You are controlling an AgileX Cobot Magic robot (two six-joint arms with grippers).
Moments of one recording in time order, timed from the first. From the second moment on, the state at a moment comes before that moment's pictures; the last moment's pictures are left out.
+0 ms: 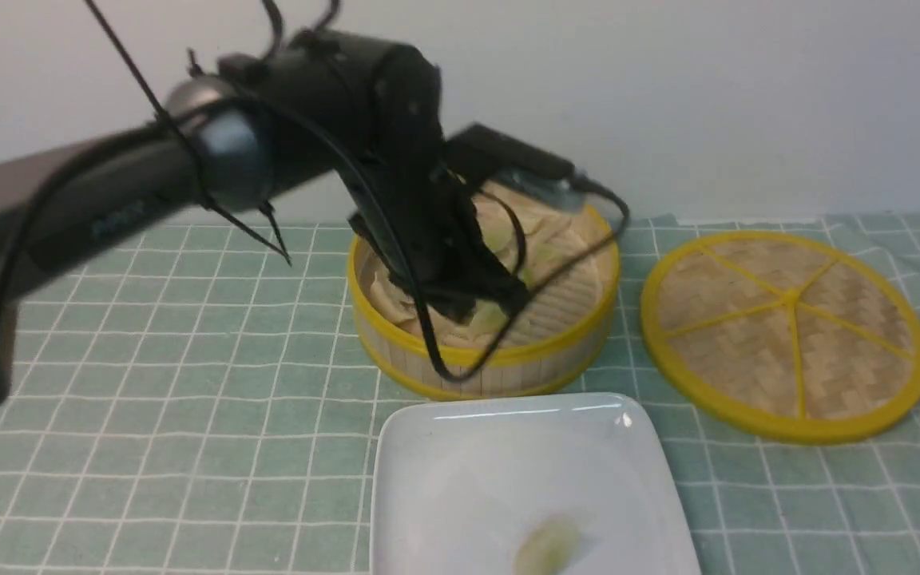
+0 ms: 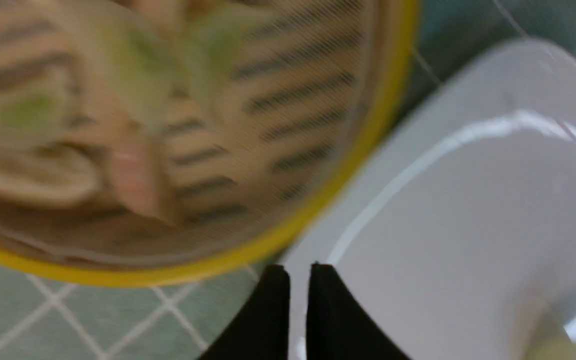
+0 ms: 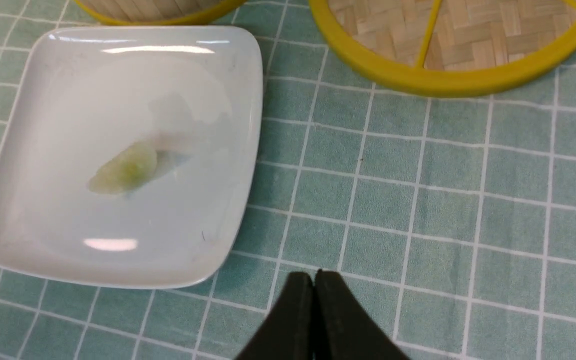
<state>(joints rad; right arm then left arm) 0.12 0.57 -0.76 0.21 1.23 -0.01 -0.51 1.96 -1.72 -0.10 1.00 0.14</state>
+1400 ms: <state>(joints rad) 0.12 0.57 -0.76 0.23 1.23 -0.01 -0.40 2.26 -1.79 -0.02 0.70 0.34</state>
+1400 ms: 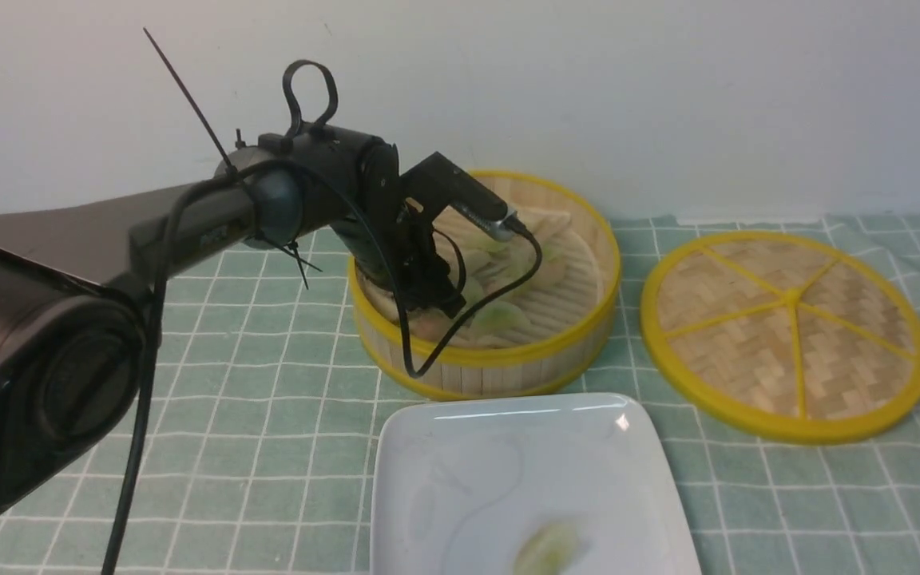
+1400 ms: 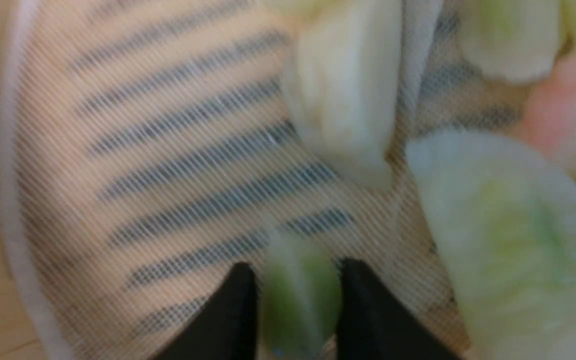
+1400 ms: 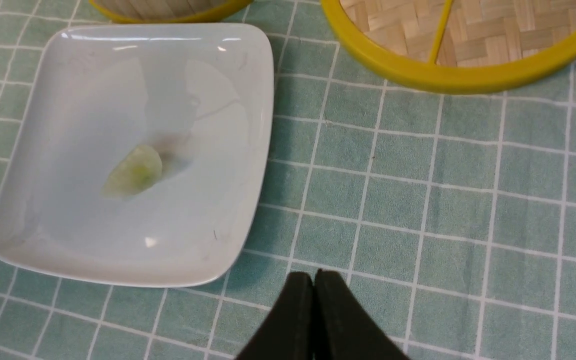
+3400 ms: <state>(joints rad) 0.17 1.21 -1.28 0.35 1.25 -0.21 -0.59 1.60 -1.44 0.02 1.06 0.01</state>
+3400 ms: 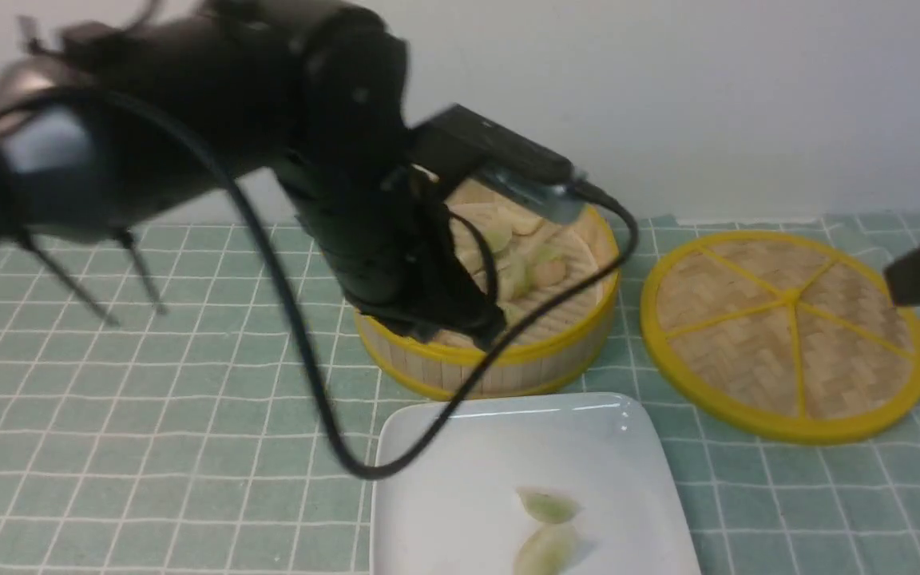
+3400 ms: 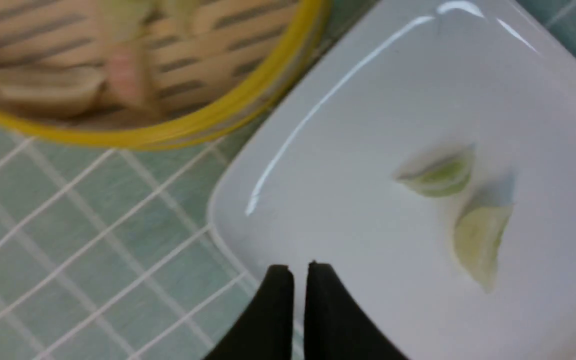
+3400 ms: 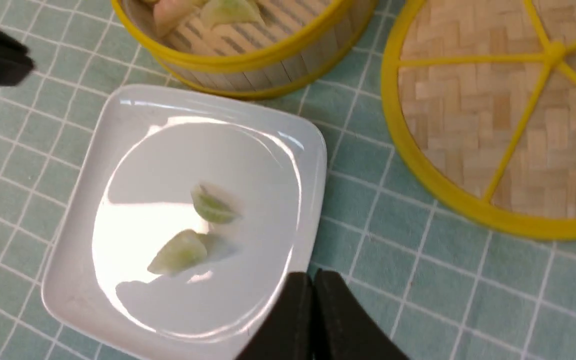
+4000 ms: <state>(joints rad) 0.45 1.95 -1.77 0.28 1.04 -0.29 -0.49 1.11 -1.02 0.03 1.01 -0.09</state>
